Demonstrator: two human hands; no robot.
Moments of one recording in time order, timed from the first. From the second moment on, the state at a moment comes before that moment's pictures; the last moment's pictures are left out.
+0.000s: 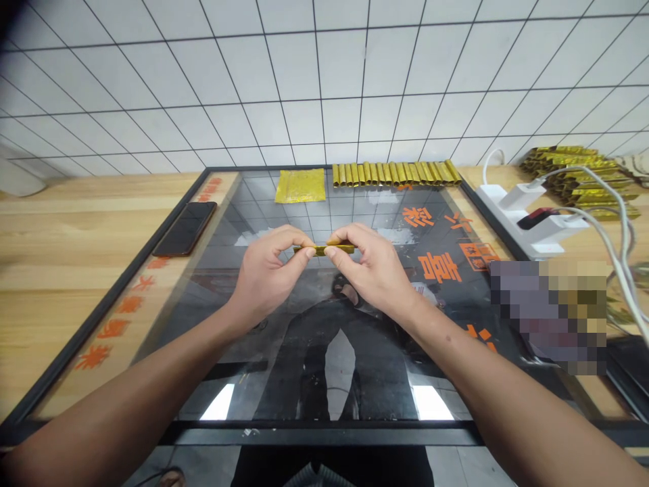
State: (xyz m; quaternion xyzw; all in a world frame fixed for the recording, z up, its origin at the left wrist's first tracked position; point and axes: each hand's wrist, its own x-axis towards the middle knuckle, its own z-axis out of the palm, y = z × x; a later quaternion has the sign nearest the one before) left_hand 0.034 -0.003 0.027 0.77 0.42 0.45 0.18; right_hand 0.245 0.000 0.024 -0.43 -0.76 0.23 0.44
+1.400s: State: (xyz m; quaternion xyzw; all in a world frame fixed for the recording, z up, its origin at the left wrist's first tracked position) left_hand 0.043 -0.001 0.020 0.66 0.39 0.54 0.36; right_hand 0.239 0.002 0.020 -0.41 -0.65 0.47 0.44
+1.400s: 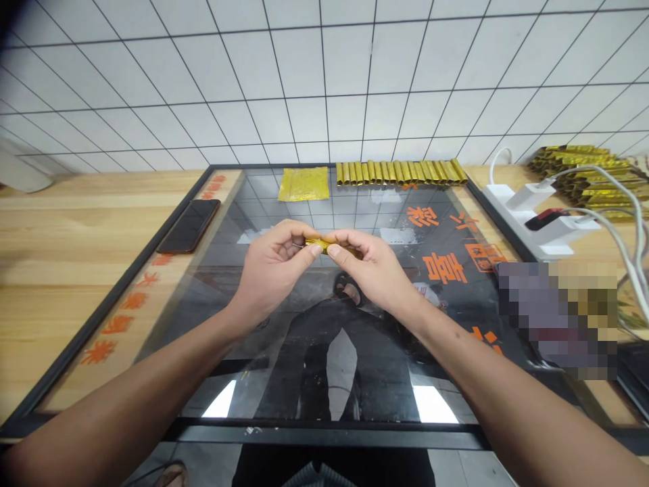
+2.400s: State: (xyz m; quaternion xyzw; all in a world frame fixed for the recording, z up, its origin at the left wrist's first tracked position) left_hand 0.044 -0.007 0.022 0.70 0.40 0.49 0.33; right_hand 0.237 0.000 0.013 -0.39 -0.67 0.51 0.37
